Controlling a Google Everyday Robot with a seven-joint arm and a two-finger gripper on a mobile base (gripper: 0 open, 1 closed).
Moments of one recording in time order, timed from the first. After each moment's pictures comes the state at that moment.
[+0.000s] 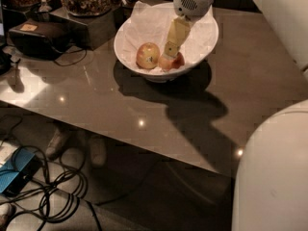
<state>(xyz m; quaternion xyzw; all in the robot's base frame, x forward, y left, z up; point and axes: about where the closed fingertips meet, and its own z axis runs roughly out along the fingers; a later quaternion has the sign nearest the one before) 0.649 -0.079 0.947 -0.53 0.83 0.03 0.16</state>
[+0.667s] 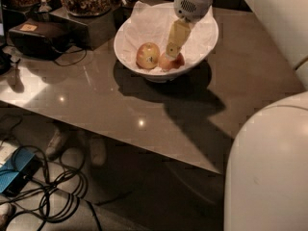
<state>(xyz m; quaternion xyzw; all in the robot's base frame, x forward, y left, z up) 0.663 -0.084 0.939 -0.53 0.84 0.01 0.15</state>
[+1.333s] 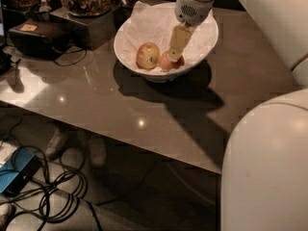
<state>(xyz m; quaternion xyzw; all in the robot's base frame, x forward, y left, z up) 0.668 -0.089 0.926 -0.53 0.84 0.01 0.14</state>
